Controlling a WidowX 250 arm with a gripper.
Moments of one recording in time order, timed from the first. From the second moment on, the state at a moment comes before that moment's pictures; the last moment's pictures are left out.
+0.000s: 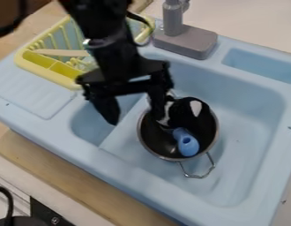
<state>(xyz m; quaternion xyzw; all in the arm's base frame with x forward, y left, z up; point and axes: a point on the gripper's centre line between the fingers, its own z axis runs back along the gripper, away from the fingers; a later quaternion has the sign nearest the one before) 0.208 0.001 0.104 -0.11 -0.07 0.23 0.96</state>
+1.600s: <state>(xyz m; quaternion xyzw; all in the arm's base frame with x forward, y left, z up) 0.217 0.001 0.051 -0.04 -0.06 0.21 0.97</state>
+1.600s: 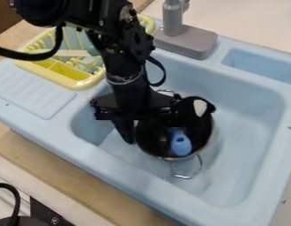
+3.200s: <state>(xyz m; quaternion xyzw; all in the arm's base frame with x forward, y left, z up) 0.212 -0.018 0.095 -0.11 -0.07 0.27 0.95</state>
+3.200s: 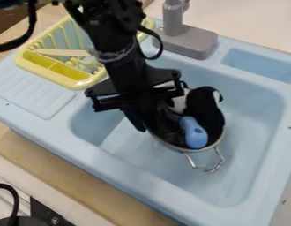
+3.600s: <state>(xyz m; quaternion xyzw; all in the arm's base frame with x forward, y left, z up) 0.225 -0.034 0.112 -0.15 -0.10 0.26 0.95</state>
